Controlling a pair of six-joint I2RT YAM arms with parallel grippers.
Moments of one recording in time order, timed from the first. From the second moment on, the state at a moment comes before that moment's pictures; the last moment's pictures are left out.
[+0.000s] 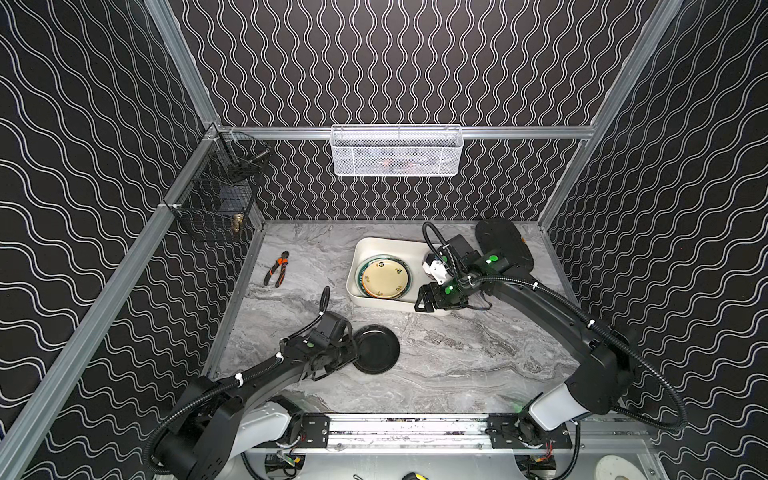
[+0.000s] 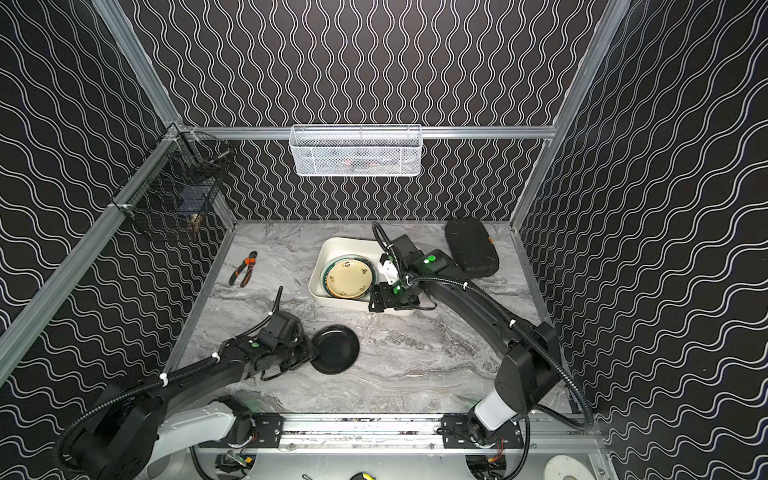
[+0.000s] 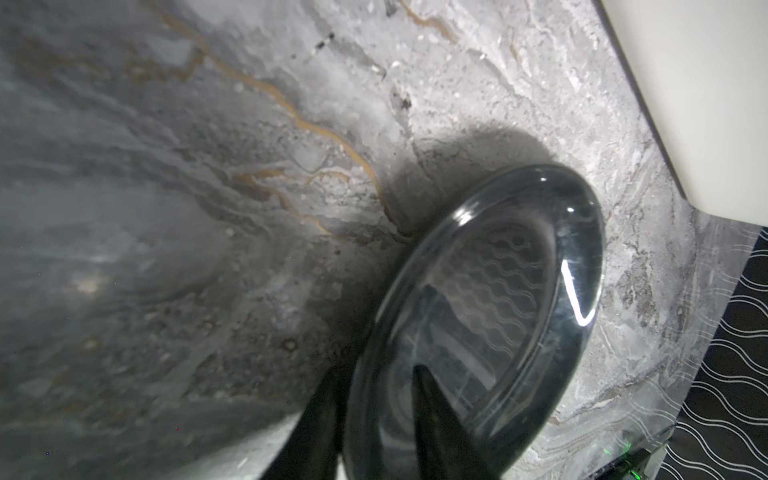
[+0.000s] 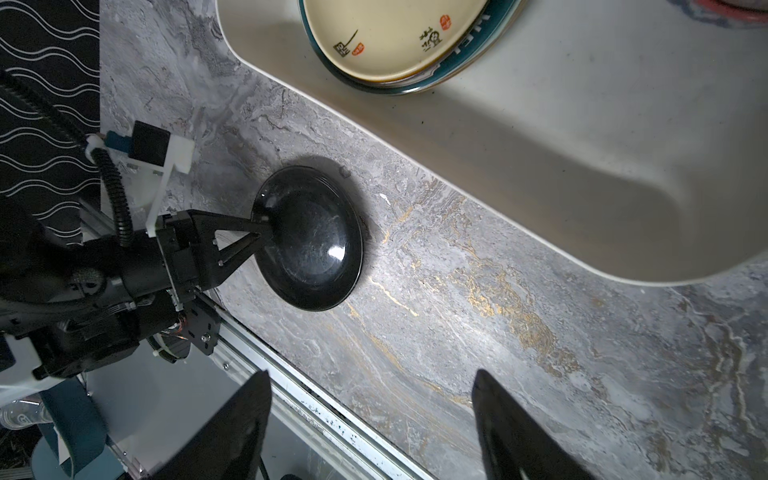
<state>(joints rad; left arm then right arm) -0.46 1.16 0.41 -0.32 0.18 -0.94 0.63 1.59 1.45 -1.05 -0.33 0.35</state>
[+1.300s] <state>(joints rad) -0.38 1.44 1.23 -0.72 0.22 -0.63 0.57 1.51 1.61 -1.05 -0.34 0.35</state>
